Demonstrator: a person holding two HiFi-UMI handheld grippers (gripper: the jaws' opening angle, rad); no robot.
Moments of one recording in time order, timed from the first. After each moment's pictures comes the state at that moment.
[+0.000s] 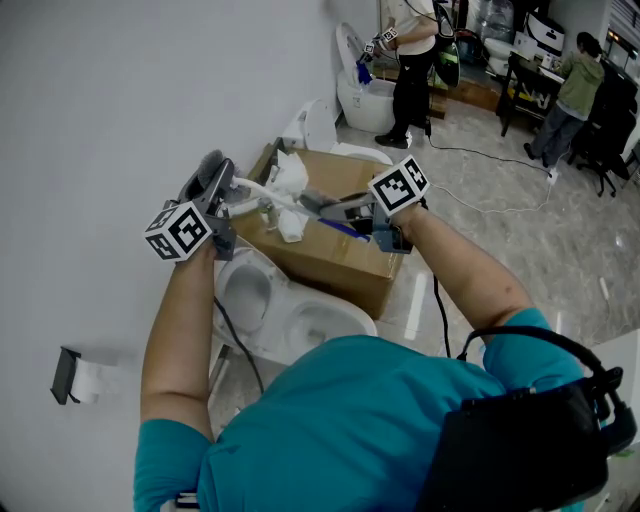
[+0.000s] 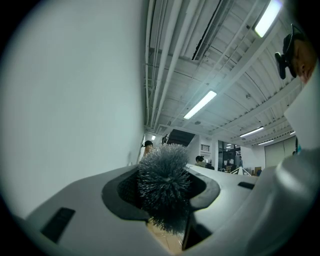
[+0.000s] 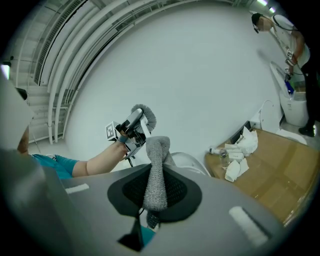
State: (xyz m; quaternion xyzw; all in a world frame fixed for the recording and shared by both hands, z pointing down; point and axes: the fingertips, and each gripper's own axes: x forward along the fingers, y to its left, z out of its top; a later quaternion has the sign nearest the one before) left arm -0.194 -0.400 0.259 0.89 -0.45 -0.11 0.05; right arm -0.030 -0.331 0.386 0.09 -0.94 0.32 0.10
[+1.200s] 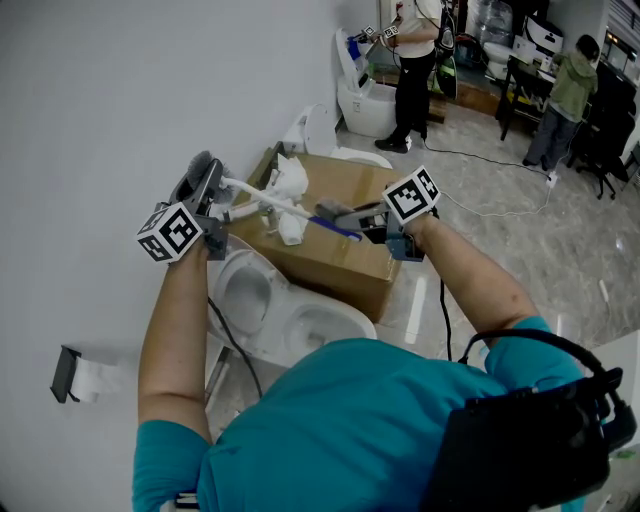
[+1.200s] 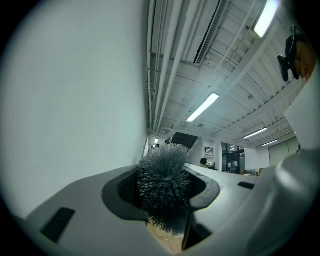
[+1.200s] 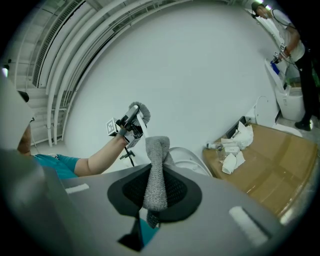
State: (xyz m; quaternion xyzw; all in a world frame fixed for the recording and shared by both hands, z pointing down) left arm -0.214 -0.401 0.249 0.88 -0.46 -0.12 0.05; right arm -0.002 -0.321 0.405 0.10 -0.93 0.34 0.11
